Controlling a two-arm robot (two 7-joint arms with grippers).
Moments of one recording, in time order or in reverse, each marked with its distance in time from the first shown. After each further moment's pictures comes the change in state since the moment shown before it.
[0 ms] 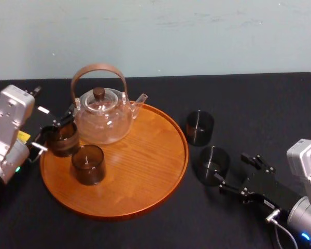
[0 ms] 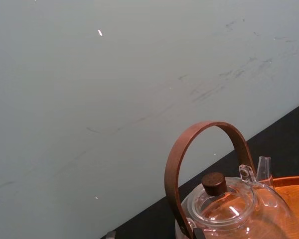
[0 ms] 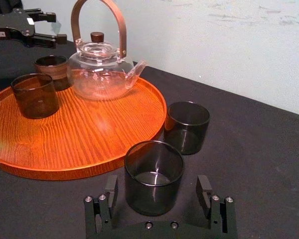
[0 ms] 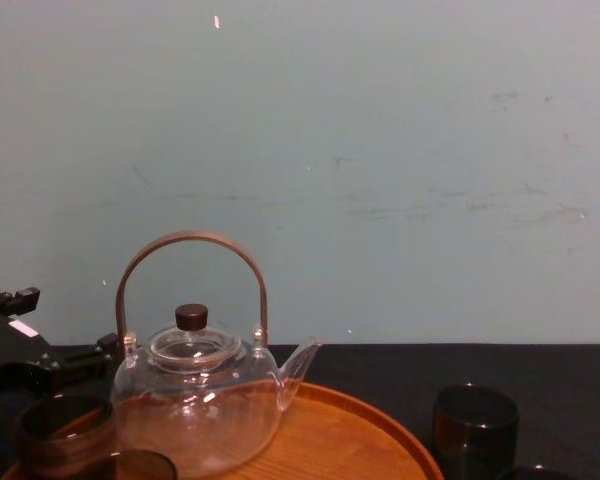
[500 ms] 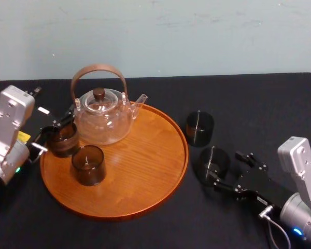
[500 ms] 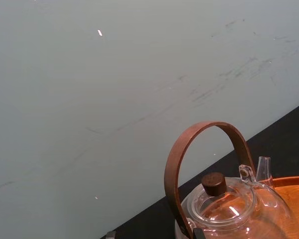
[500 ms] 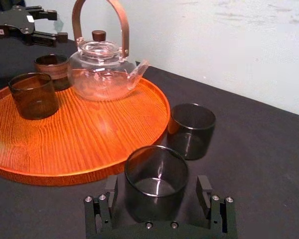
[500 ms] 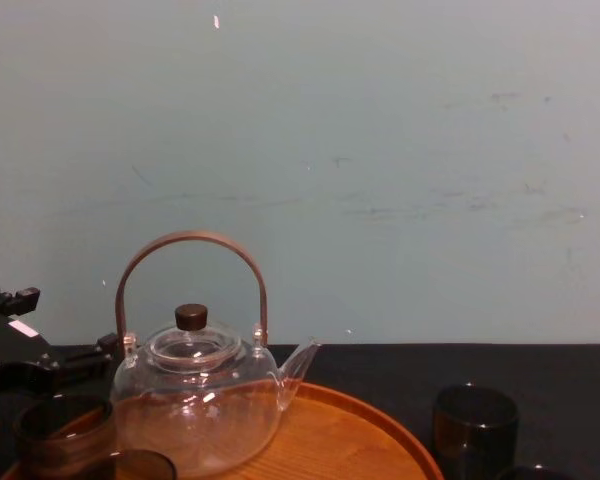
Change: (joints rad) left arm 0.000 0.000 0.000 0.000 0.000 0.000 0.000; right arm 0.051 -0.054 -0.004 0.057 -0.040 0.006 0.044
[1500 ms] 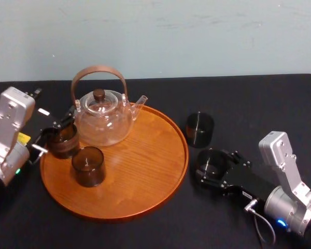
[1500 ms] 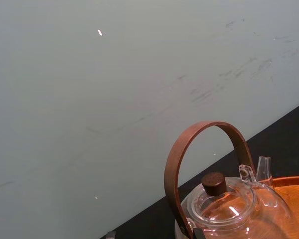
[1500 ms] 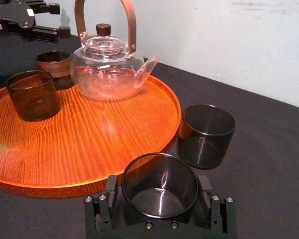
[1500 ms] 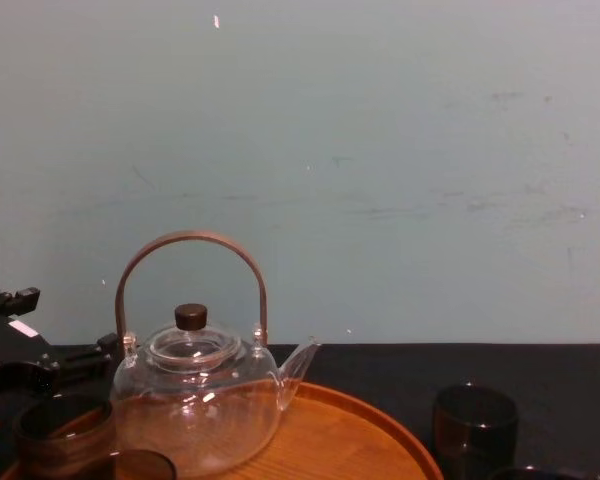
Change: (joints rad) left arm 0.000 0.000 0.000 0.000 0.000 0.000 0.000; right arm 0.096 -0.094 -0.009 0.112 -0.054 0.024 0.084
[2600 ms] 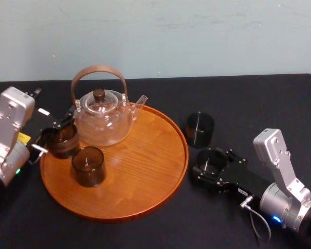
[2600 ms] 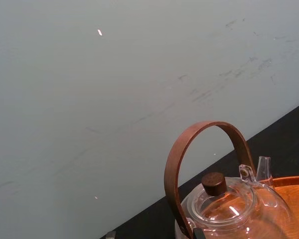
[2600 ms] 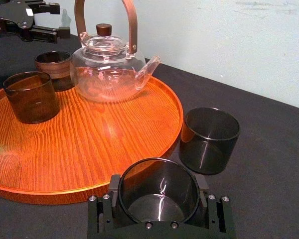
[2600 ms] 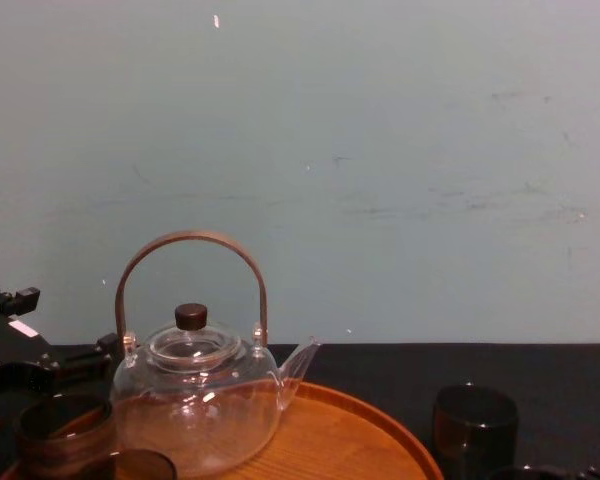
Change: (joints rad) left arm 0.000 0.000 0.000 0.000 0.000 0.000 0.000; right arm 0.035 -0.021 -0.012 0.036 -0.011 -0.001 0.012
